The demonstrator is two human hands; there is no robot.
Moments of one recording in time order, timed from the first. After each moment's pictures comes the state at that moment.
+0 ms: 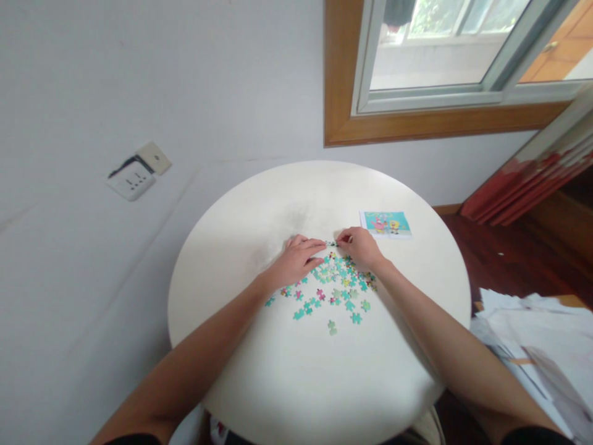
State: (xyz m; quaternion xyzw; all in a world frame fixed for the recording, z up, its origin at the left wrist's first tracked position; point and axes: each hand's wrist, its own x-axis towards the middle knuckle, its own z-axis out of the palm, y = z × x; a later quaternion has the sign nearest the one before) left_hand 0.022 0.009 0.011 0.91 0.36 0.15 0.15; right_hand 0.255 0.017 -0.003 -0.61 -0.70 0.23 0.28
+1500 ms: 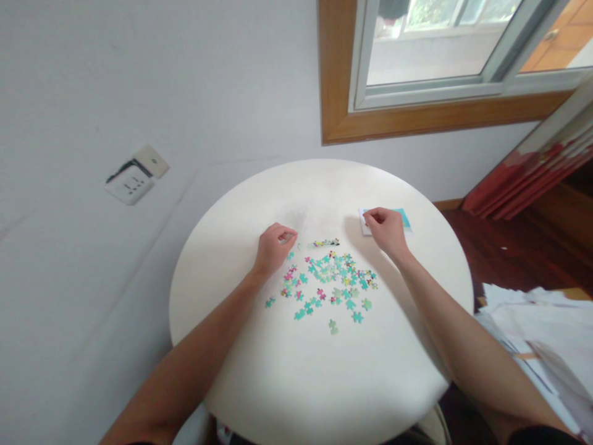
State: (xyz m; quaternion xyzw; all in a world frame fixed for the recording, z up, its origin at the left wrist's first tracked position) left_hand -0.006 0.036 0.009 0.77 0.49 0.39 0.12; right_hand 0.295 0.020 0.024 -0.63 -0.55 0.19 0.51
